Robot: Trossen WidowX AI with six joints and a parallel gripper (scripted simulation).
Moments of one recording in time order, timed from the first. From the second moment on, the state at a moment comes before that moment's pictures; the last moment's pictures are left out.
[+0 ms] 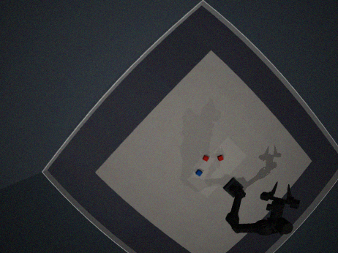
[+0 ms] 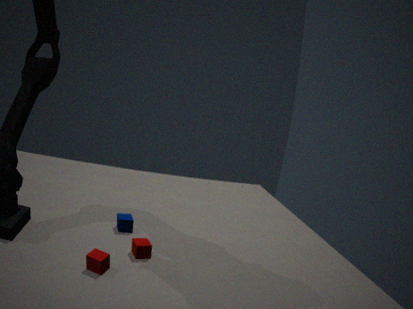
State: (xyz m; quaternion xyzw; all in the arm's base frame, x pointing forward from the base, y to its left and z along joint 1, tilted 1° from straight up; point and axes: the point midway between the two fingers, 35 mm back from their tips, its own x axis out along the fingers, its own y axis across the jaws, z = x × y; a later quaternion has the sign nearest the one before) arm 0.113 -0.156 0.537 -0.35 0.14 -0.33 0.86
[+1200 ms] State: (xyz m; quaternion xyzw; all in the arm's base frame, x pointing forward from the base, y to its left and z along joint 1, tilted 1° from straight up) arm 0.273 -0.179 0.365 -0.09 0.32 -0.07 0.94
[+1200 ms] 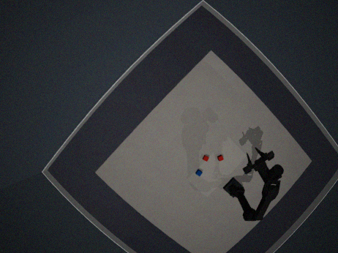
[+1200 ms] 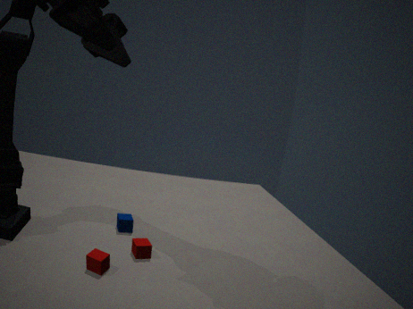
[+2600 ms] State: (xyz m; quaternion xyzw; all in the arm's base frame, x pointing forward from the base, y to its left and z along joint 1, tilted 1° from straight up) arm 0.332 0.032 0.149 -0.16 0.66 0.17 0.71
